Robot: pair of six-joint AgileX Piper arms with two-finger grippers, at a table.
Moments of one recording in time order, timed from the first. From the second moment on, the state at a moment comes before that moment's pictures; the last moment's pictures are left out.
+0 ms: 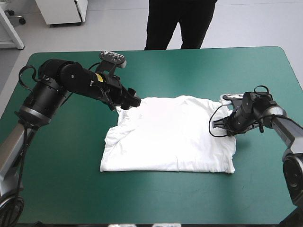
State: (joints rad) left arm -0.45 1.52 -1.70 -0.29 1.22 0.15; right arm 0.10 1.73 -1.13 0.08 0.86 -0.04
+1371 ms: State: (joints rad) left arm -0.45 1.43 -1.70 -0.09 1.25 0.12; right arm 0.32 1.82 -1.48 0.14 1.15 -0.12
